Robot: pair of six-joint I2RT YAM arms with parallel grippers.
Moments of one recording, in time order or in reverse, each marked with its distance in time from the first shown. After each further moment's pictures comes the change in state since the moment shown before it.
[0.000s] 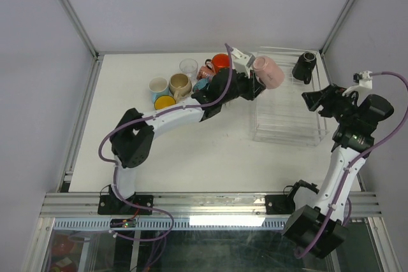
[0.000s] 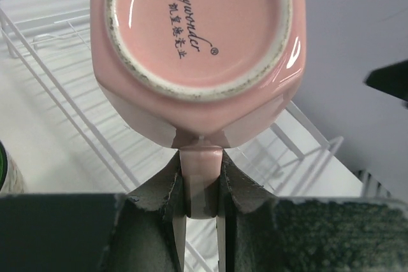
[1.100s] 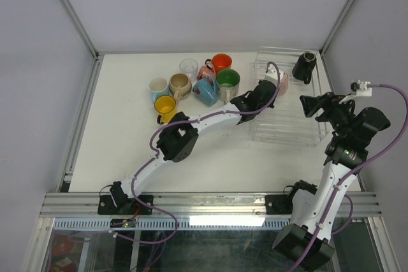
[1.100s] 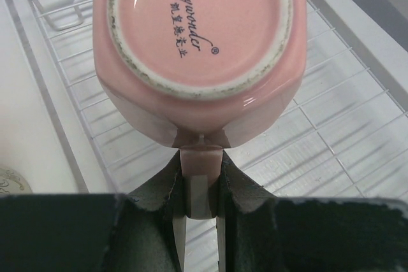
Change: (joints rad) left arm -0.116 0.628 0.724 -0.322 -0.407 0.212; right arm -0.007 -0.185 -0.094 0.120 -0.030 0.015
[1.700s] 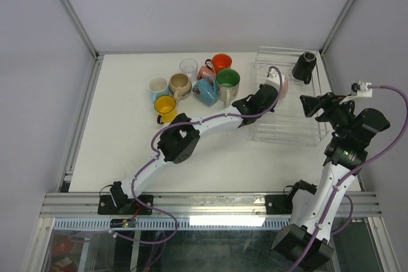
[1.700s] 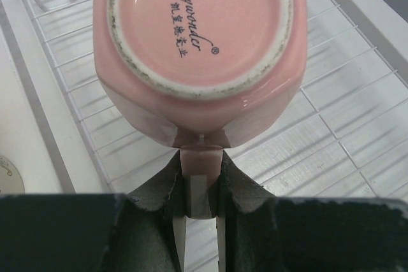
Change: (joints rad) left arm -0.016 0.002 -0.029 -0.005 -0.033 0.000; right arm -0.004 -0.008 -0.019 0.029 -0.001 0.025
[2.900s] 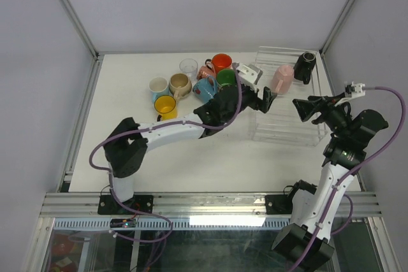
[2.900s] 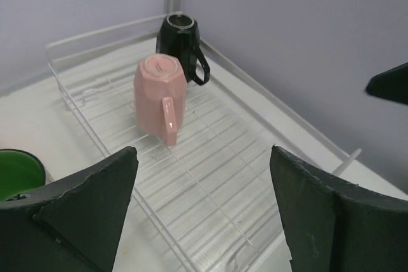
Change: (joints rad) left arm -0.016 -0.608 -0.716 0.468 0.148 0.047; right arm 0.003 -0.006 -0.034 0.079 -0.158 0.008
